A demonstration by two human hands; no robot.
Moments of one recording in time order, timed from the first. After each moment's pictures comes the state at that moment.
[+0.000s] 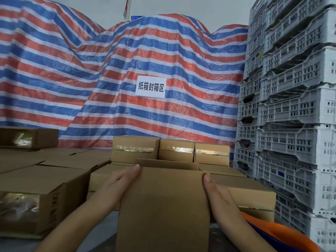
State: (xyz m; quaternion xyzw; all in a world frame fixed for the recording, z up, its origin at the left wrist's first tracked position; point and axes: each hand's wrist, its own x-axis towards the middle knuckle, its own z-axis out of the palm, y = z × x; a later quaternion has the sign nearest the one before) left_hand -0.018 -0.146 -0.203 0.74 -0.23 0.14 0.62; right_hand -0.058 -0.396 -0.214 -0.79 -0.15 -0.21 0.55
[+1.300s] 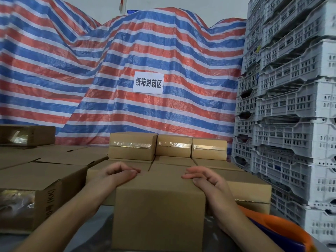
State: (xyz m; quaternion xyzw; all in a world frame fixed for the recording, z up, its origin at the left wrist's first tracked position) left_hand -0.011 -0.135 -0.205 0.74 -0.20 0.11 0.63; right_hand -0.034 -0.408 -0.226 -0.72 -0.17 -0.23 0.64
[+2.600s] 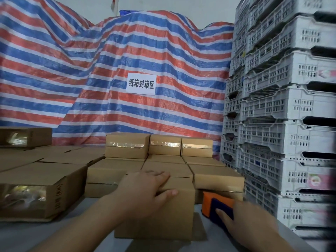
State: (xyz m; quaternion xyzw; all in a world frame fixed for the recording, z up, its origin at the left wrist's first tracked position) left_hand -0.080 -0.202 -0.183 0.93 -0.32 0.19 0.02; right_hand -0.137 -0.475 -0.235 -0.97 0.16 -0.19 -0.01
